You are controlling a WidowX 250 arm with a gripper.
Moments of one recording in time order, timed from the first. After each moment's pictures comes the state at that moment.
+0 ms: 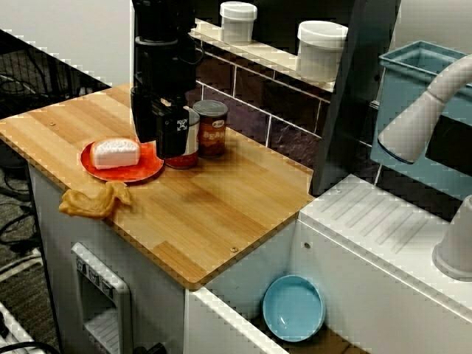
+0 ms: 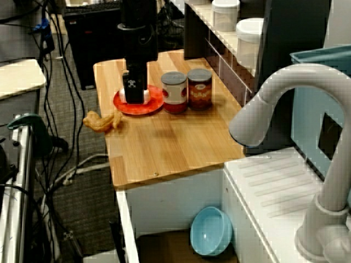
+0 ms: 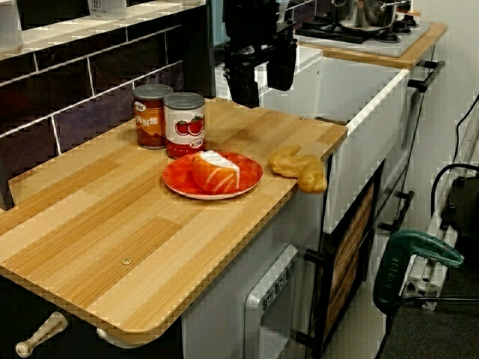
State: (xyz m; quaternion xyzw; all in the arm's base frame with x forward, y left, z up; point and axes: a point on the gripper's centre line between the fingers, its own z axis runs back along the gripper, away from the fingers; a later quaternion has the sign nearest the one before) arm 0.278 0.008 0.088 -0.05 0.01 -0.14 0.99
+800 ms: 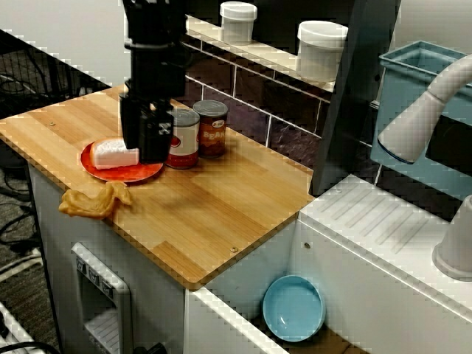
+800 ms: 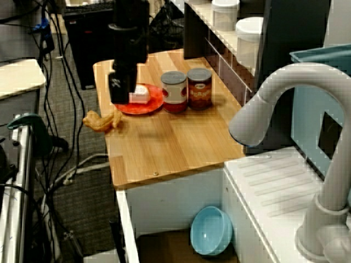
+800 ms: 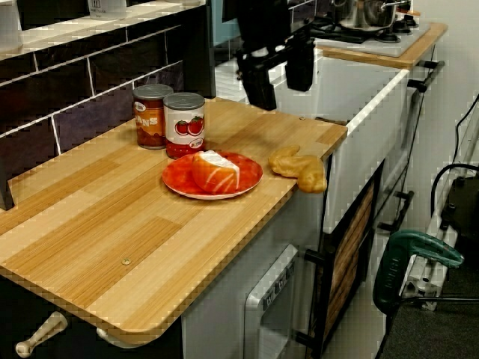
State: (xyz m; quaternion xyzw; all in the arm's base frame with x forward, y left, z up) arm 0.255 0.009 0.095 -0.08 0.04 -0.18 0.98
